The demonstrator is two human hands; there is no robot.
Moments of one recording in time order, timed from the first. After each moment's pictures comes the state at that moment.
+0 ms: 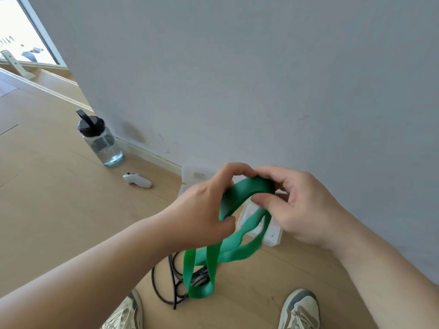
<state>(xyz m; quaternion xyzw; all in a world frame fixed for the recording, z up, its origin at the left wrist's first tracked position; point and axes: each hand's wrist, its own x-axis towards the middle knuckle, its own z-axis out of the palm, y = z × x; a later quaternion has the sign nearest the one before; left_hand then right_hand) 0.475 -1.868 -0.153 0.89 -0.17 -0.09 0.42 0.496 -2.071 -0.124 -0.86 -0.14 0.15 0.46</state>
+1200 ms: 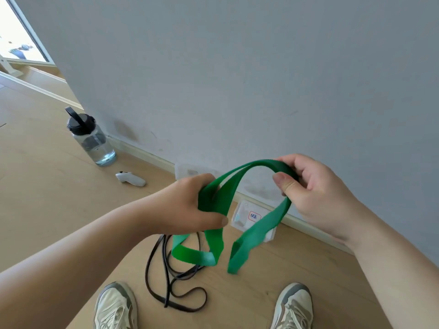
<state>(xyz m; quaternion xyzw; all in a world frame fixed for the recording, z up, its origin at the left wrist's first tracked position) 0.492 -1.850 -0.164 0.89 -0.10 -0.21 0.39 0.506 -2.105 -0.132 -0.86 -0.06 0.12 0.49</state>
